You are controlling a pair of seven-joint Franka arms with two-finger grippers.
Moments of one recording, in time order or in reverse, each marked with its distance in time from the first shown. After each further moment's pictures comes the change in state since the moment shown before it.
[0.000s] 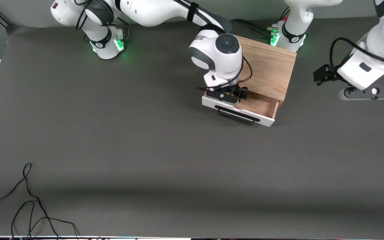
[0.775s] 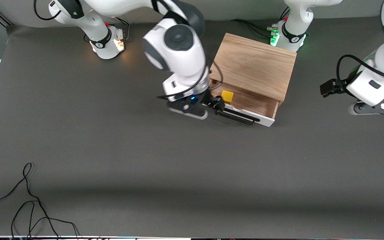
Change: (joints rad) left arm 0.065 0.035 0.014 0.003 -0.016 0.056 0.004; right arm -0.243 -0.194 -0.008 0.011 0.028 -0.176 -0.275
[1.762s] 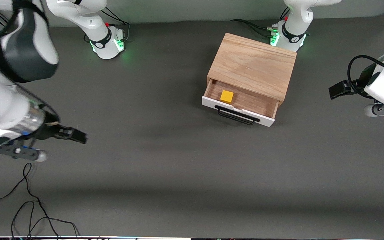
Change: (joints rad) left arm 0.032 -0.004 -0.016 0.000 -0.017 0.018 -0.038; right arm -0.540 -0.288 -0.085 -0.248 0.006 -0.166 -0.798
